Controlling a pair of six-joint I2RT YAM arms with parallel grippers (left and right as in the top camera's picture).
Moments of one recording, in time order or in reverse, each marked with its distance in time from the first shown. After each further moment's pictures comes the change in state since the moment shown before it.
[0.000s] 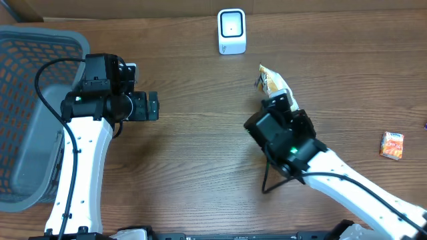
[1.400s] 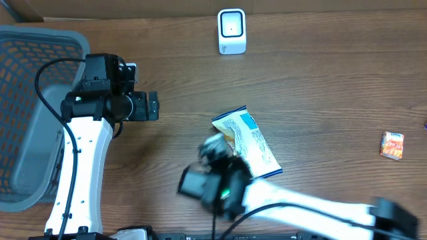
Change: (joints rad) left arm 0.000 0.000 0.000 0.000 0.000 0.000; right arm 0.492 0.226 0.319 -0.370 -0.249 0.562
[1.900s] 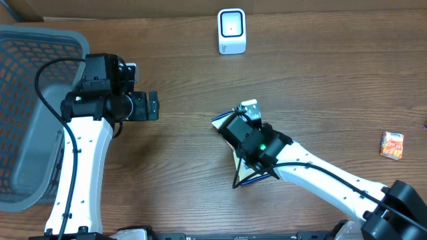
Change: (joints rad) left arm 0.000 0.000 0.000 0.000 0.000 0.000; right arm -0.390 -0.037 -0.262 0.434 -0.208 -0.227
